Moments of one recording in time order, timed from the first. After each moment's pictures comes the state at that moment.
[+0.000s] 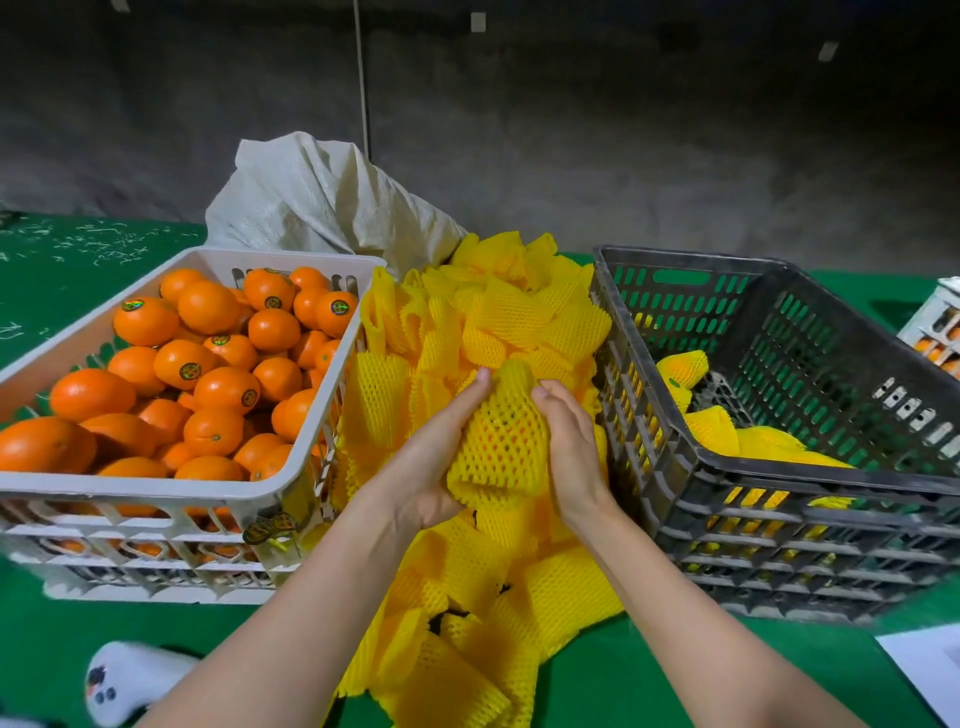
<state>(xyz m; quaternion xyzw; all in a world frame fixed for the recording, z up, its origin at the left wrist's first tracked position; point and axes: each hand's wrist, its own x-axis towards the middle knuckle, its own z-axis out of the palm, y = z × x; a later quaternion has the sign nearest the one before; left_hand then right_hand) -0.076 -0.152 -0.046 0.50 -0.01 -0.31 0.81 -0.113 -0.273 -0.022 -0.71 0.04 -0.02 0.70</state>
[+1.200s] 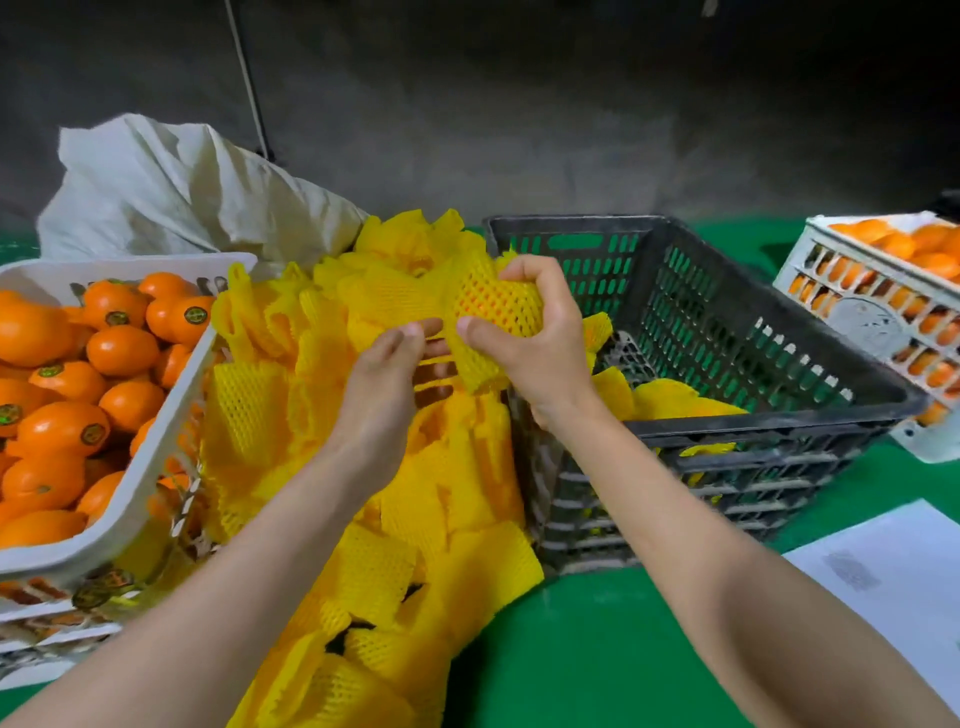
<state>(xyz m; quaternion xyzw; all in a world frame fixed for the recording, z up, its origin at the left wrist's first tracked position) -0.064 -0.235 -0.022 0.62 -0.05 -0.03 0.78 -0.069 -0.362 -0.009 -0.73 -0.07 -0.28 0.62</state>
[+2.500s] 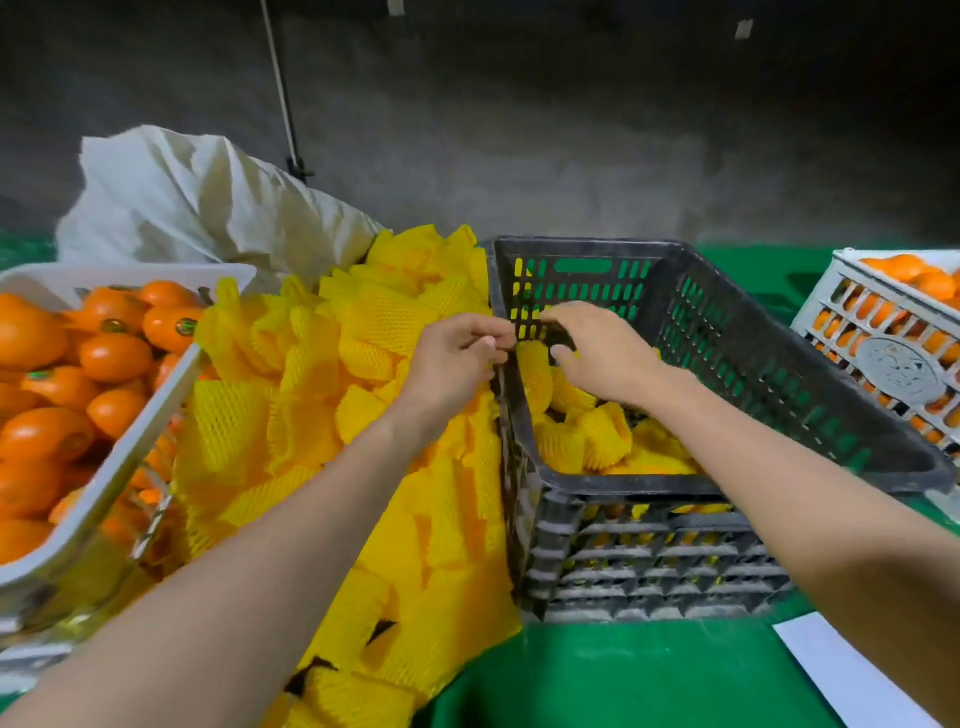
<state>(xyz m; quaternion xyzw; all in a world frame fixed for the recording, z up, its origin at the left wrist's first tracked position) -0.013 -0.301 -0.017 0.74 -0.13 0.00 0.65 -0.003 -0.475 -0.010 -0.98 -0.09 -0.12 0.11</state>
